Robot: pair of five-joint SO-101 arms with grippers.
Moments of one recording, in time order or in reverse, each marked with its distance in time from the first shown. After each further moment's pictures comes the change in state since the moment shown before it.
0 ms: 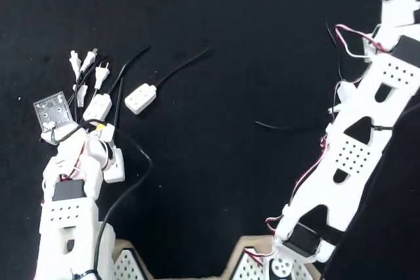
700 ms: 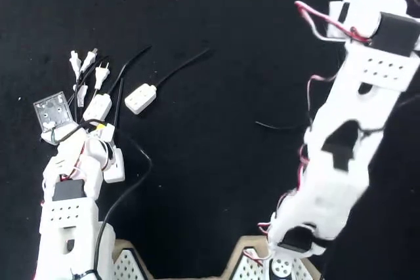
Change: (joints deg) left arm 0.0 0.0 0.0 0.0 0.0; right arm -14.3 -37.4 20.3 15.7 -20.1
